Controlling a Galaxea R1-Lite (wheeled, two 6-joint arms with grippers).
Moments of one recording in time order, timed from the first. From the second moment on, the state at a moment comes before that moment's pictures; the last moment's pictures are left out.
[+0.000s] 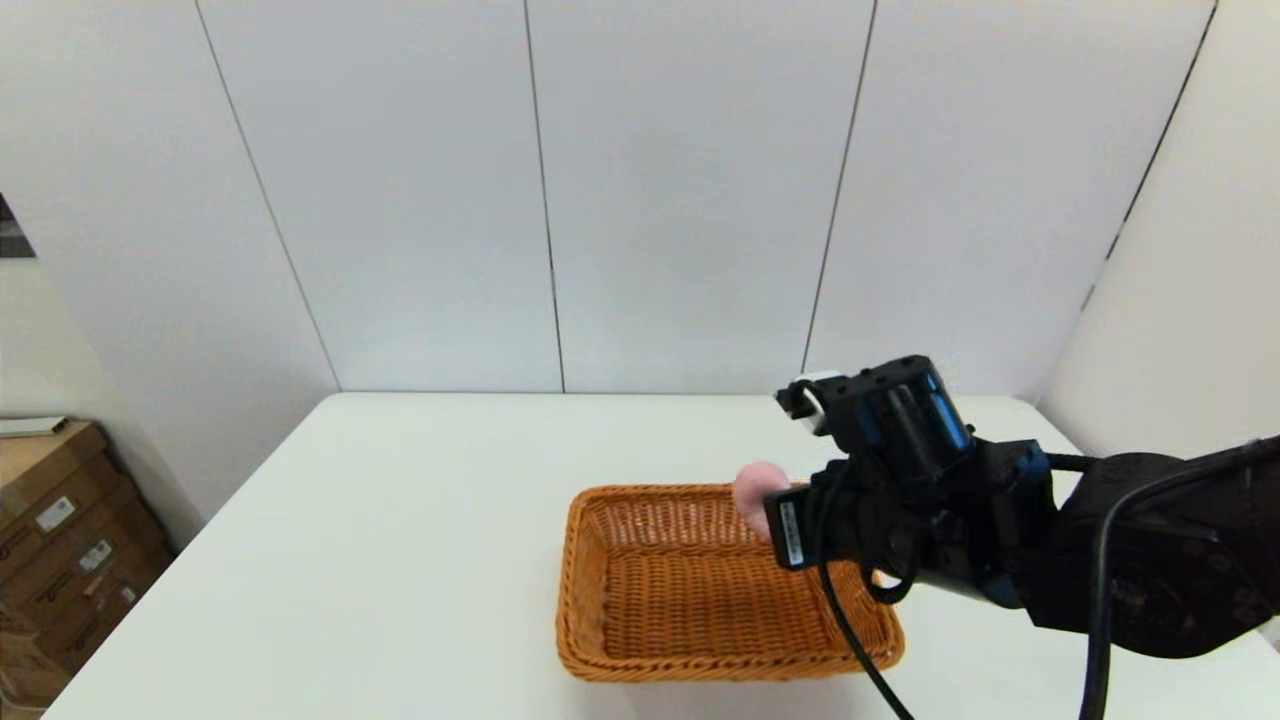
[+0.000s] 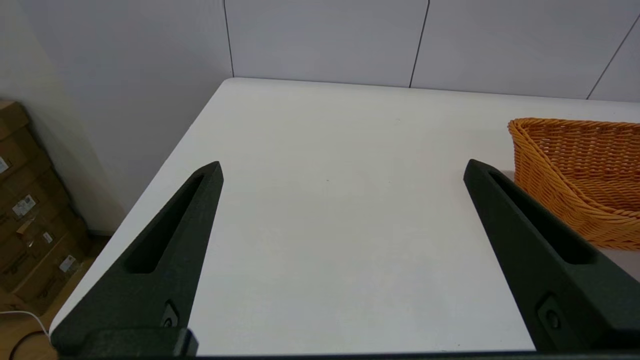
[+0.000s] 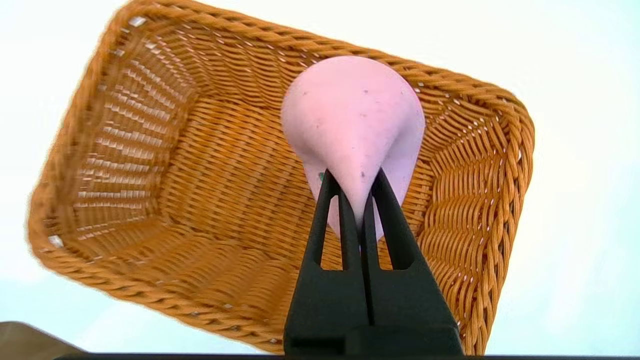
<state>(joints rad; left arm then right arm) 0.00 0.00 0.00 0.00 0.03 -0.08 0.67 1.79 -0.87 -0.22 -0.22 0.26</state>
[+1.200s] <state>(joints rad) 0.00 0.00 0.00 0.00 0.03 -0.08 0.63 1.46 -0.79 -0.18 -0.32 0.22</state>
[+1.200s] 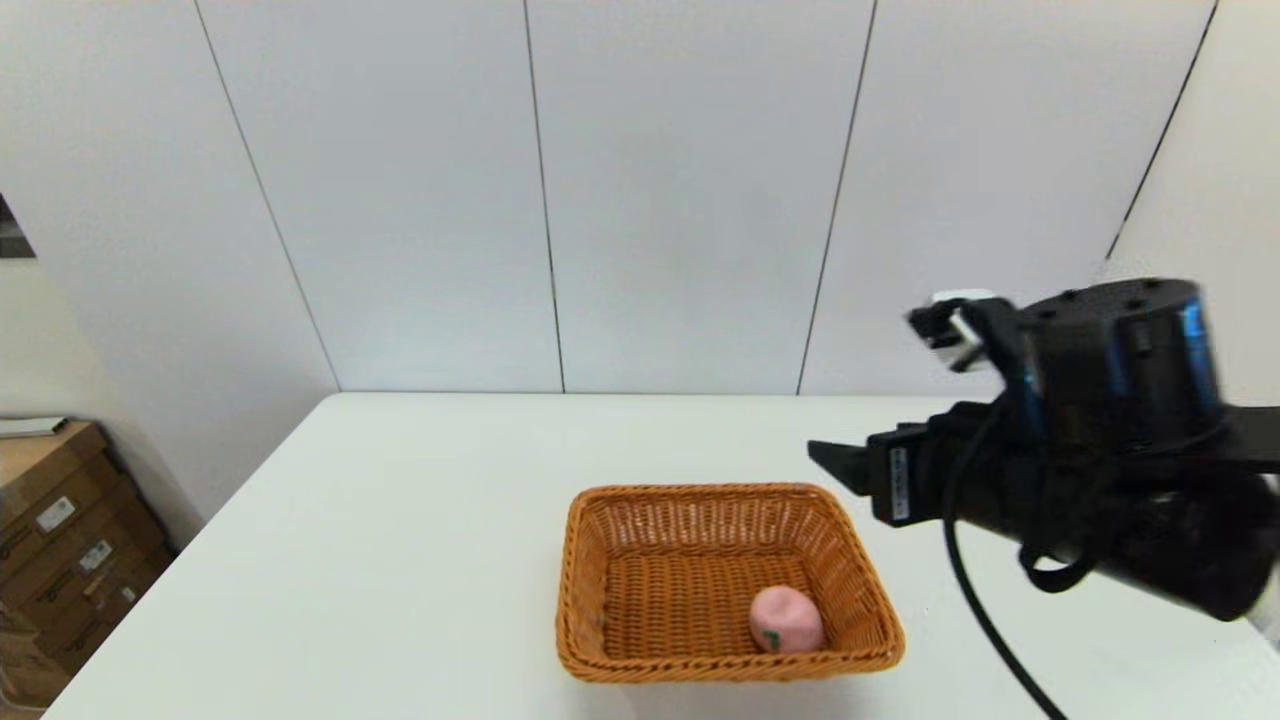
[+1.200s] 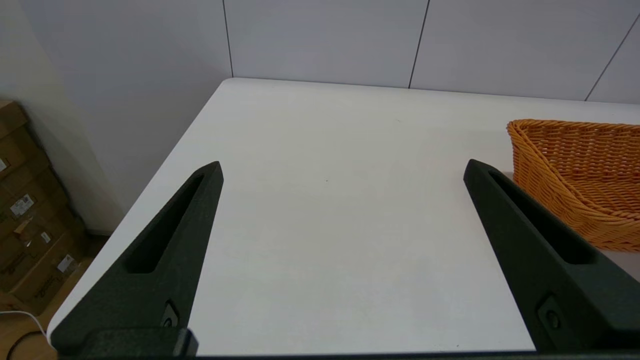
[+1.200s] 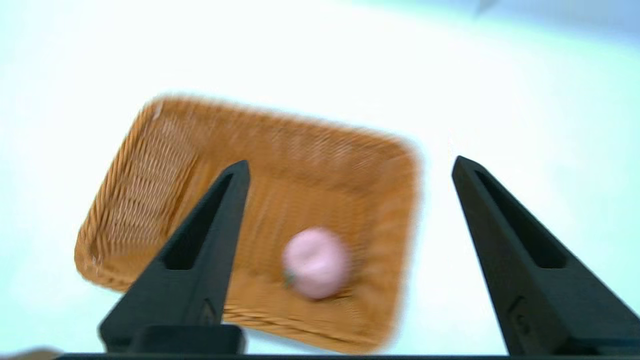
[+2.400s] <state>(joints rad) 0.00 0.00 0.00 0.00 0.03 -0.08 0.01 0.05 -0.08 0.00 -0.10 -0.15</state>
